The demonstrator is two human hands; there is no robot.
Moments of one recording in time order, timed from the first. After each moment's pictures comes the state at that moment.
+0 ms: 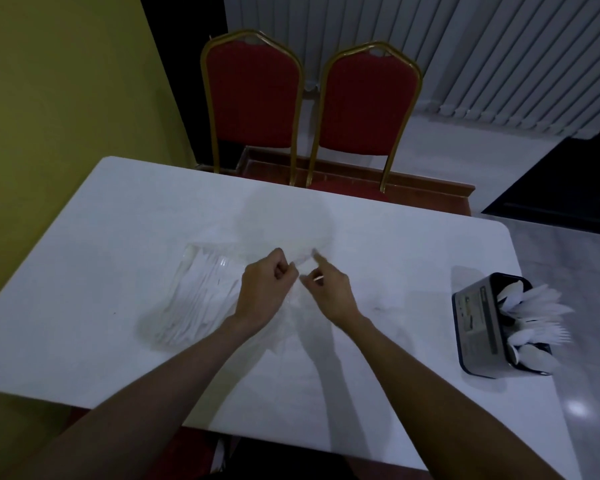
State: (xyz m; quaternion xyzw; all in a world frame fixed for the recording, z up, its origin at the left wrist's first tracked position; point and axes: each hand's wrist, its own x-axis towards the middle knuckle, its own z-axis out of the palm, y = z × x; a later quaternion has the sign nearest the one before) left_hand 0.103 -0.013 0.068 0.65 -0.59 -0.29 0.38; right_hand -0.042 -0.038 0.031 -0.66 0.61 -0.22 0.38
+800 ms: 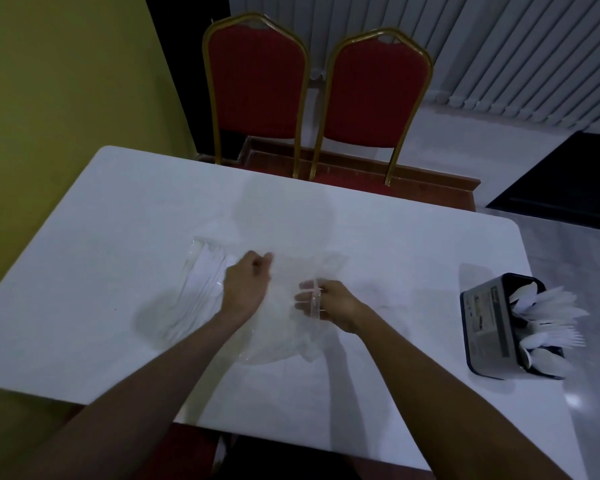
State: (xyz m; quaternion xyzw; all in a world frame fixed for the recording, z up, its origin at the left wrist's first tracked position) left_hand 0.140 -0.031 0.029 0.75 -0.49 -0.32 0.31; right_hand -0.042 -0.043 0.013 -0.36 0.58 -0.17 0.71
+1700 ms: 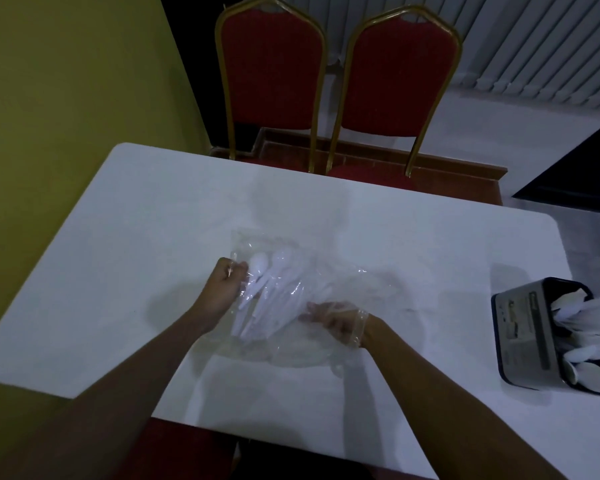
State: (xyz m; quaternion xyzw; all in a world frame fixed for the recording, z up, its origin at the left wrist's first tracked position) left_hand 0.212 -0.031 0.013 0.71 -0.34 -0.50 0.35; right_hand -0.030 -0.040 -0.018 -0.23 0.58 -0.07 0.77
